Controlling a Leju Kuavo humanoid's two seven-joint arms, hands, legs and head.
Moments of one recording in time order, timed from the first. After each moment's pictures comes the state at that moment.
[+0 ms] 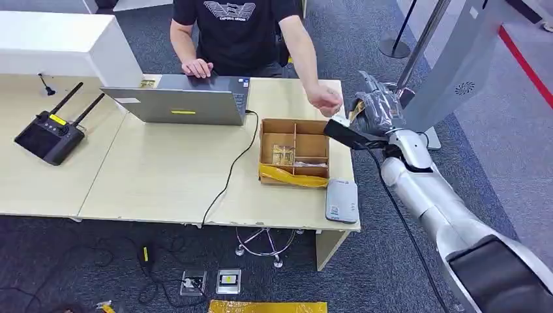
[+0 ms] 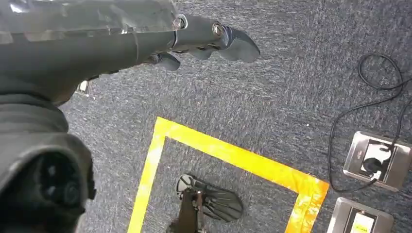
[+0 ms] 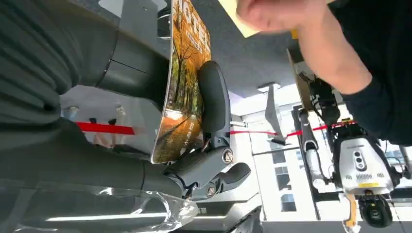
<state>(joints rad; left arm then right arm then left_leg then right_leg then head) -0.23 0.22 -0.86 -0.18 0.97 0.28 -0.12 -0.93 -0.24 0.67 -0.54 0.79 -0.34 -0.26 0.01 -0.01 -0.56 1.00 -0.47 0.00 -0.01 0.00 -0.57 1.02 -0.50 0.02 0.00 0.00</state>
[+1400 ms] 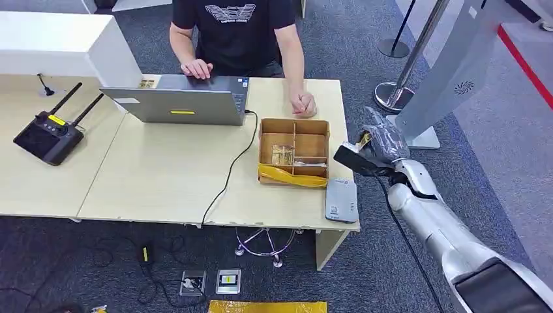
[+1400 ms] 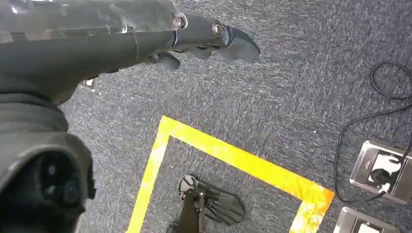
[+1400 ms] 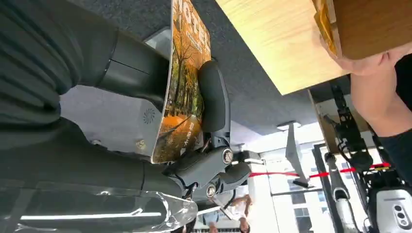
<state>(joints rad) -0.21 0.23 -0.86 -0.19 1.01 0.29 -0.12 -0.79 -0.29 0.67 -0.53 0.69 -0.32 -0.28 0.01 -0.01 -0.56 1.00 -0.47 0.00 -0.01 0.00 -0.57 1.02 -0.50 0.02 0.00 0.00</state>
